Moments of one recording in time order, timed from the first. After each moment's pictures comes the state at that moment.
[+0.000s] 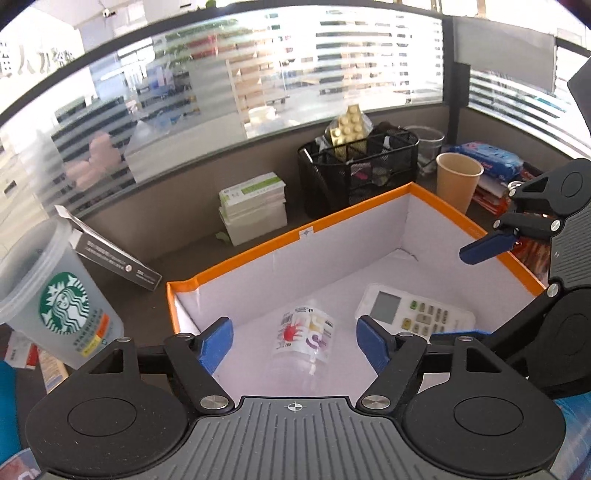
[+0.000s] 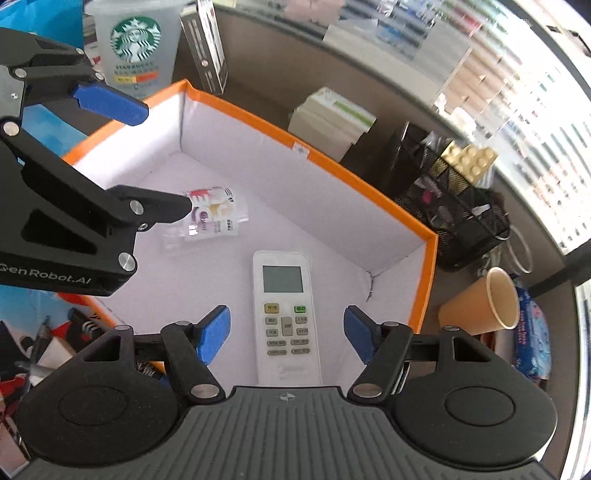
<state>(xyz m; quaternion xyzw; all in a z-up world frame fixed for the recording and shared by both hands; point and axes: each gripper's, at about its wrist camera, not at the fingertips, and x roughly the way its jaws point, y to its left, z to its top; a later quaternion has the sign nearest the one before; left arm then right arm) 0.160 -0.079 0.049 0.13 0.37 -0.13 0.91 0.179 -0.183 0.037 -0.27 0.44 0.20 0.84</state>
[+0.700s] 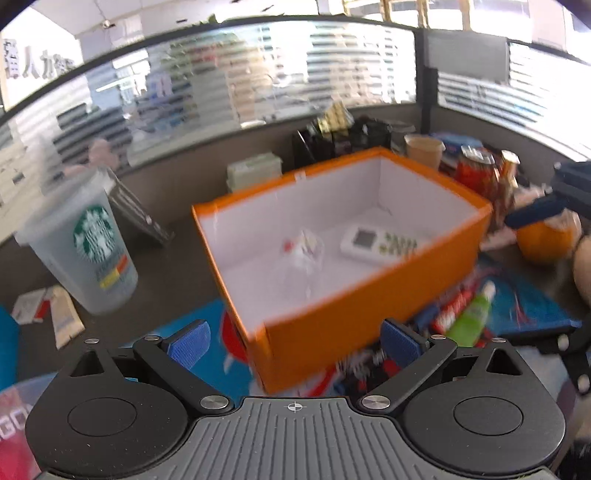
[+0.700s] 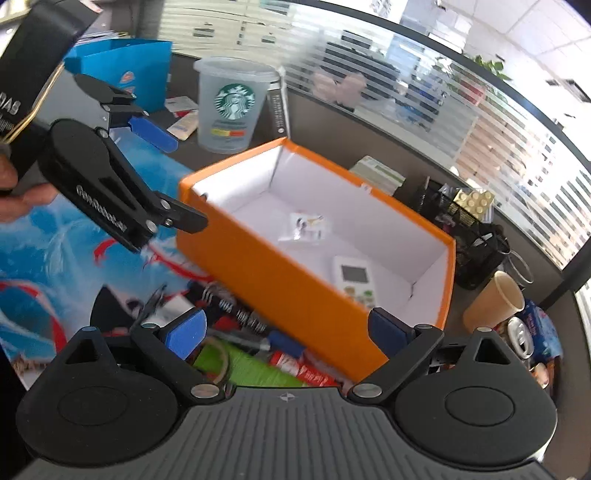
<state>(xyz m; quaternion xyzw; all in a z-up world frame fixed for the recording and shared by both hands) 0.057 -0.027 0.019 0.12 0.34 -0.16 0.92 0.025 -0.205 0.042 -0.24 0.31 0.27 0.88</state>
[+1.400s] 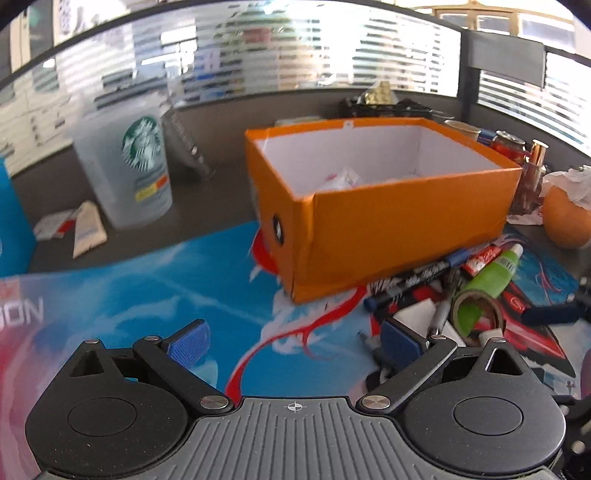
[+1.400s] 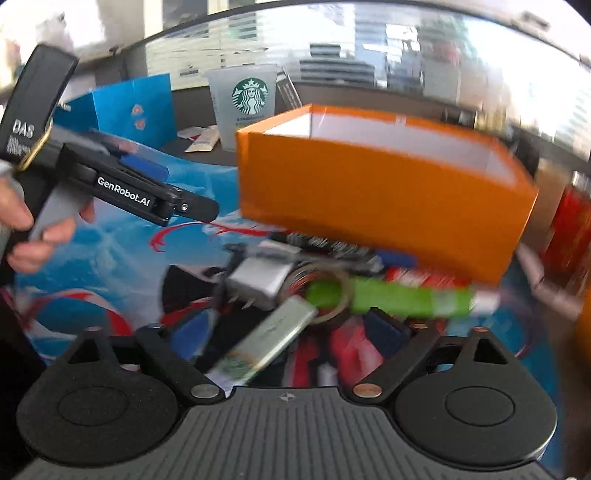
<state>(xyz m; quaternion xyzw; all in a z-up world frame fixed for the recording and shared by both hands) 0.009 0.015 -0.032 0.06 0.35 -0.09 0.93 -0.034 -0.194 -0.057 -0.06 0.31 0.28 0.91</state>
